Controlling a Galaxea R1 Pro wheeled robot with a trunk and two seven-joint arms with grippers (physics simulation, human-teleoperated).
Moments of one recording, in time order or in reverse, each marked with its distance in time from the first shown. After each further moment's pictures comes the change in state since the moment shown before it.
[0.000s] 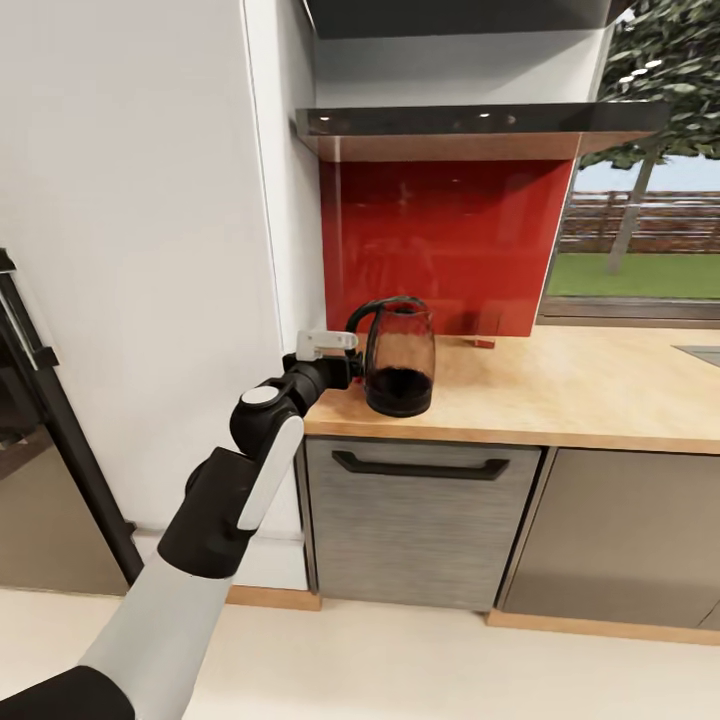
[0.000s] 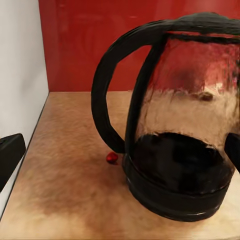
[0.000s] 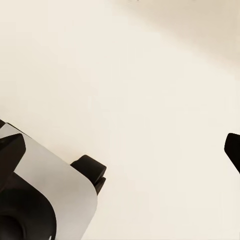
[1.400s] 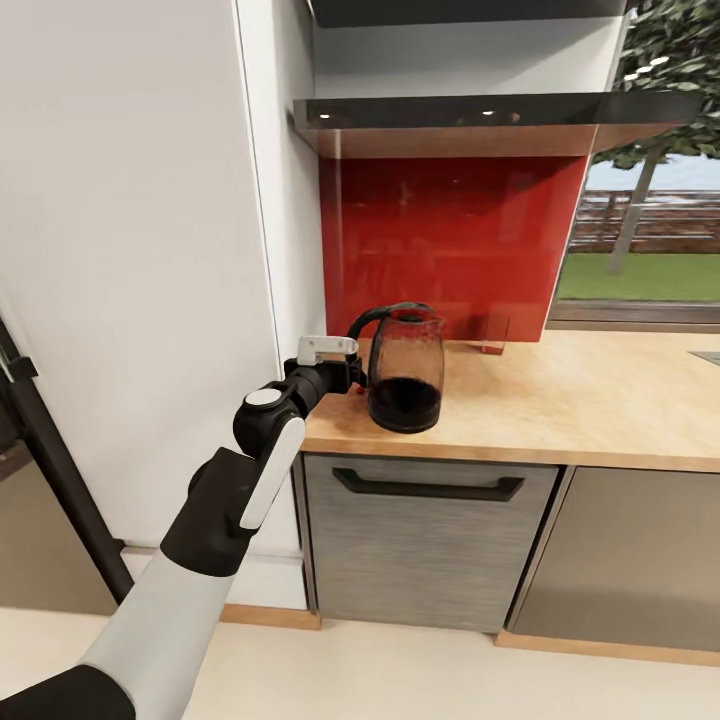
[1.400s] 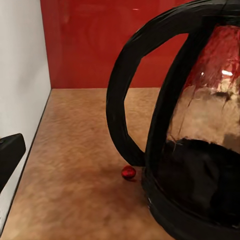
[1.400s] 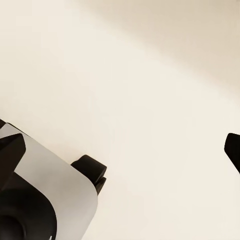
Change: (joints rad) left arm 0.000 0.002 0.002 0.033 0.001 -0.002 0.000; right arm 0.000 0.000 0.000 0.000 0.000 0.000 0.002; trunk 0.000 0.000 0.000
